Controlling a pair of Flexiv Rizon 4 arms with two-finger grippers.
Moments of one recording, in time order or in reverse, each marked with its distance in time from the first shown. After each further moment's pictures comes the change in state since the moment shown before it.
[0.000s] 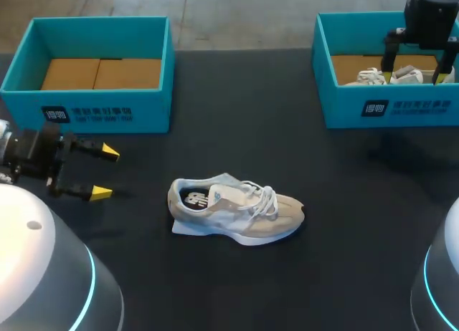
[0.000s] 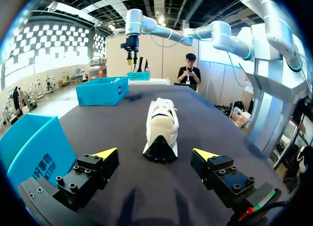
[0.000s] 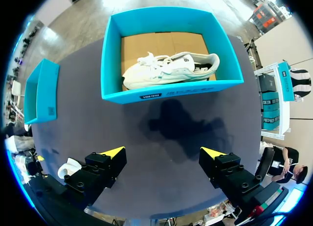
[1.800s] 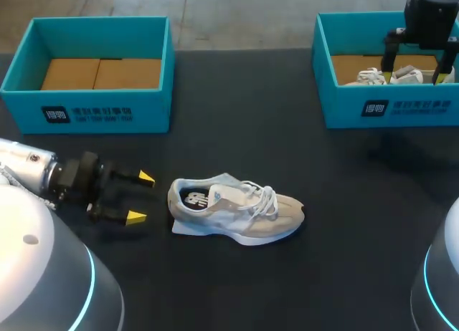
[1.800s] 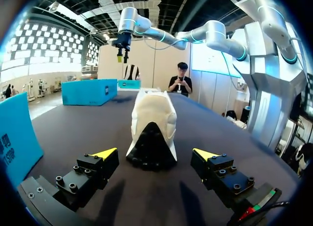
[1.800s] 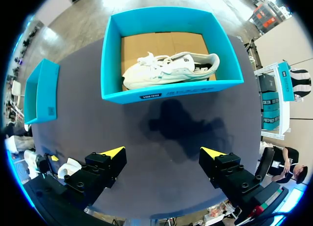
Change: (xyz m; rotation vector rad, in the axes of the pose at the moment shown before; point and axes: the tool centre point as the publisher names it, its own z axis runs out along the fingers) left arm 0.013 0.041 0.084 0.124 0.087 -0.026; right arm 0.000 0.000 0.000 0.000 0.000 0.000
